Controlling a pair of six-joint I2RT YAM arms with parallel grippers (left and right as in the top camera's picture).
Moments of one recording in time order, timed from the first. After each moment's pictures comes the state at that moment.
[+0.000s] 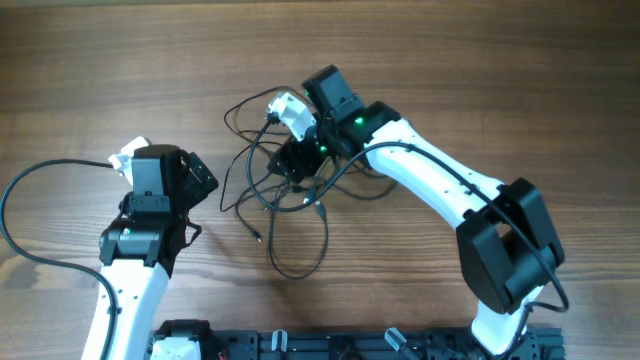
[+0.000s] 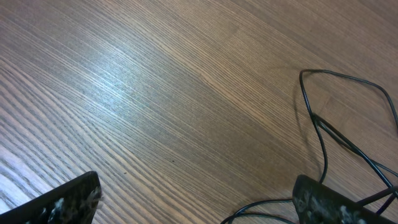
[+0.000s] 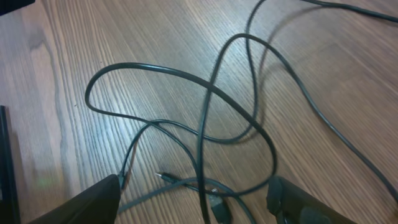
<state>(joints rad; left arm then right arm) -0.03 1.02 0.74 -0.64 -0.28 -0.59 0.65 1.95 1.46 -0.52 -0.50 -0.17</state>
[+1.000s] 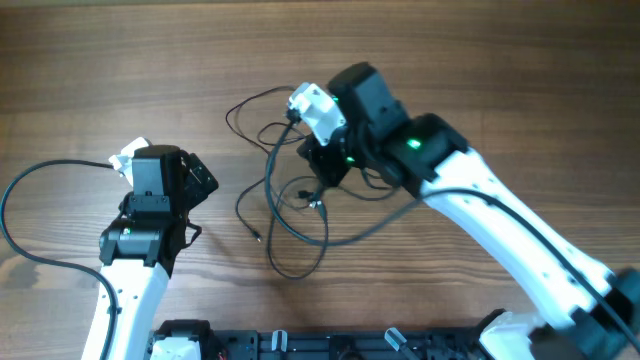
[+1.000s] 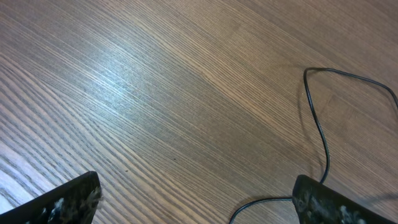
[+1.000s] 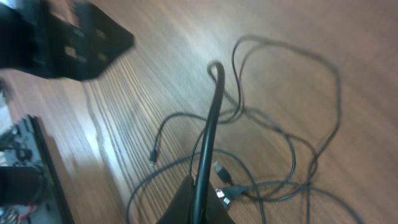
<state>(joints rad) -0.03 1.02 0.74 -0.64 -0.28 -0.59 0.68 1.55 1.47 -0.77 -0.33 -0.10</state>
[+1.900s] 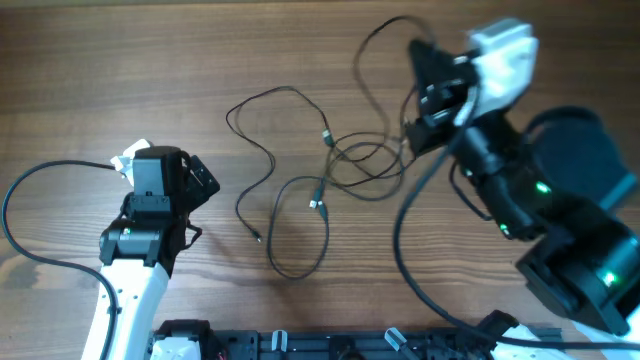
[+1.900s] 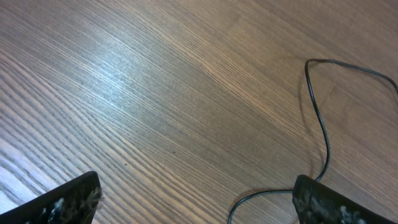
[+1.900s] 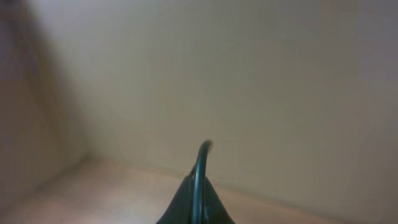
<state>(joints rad) -0.03 1.02 0.74 -0.66 -0.26 -0.59 0.68 1.07 1.47 -0.37 0.30 0.07</state>
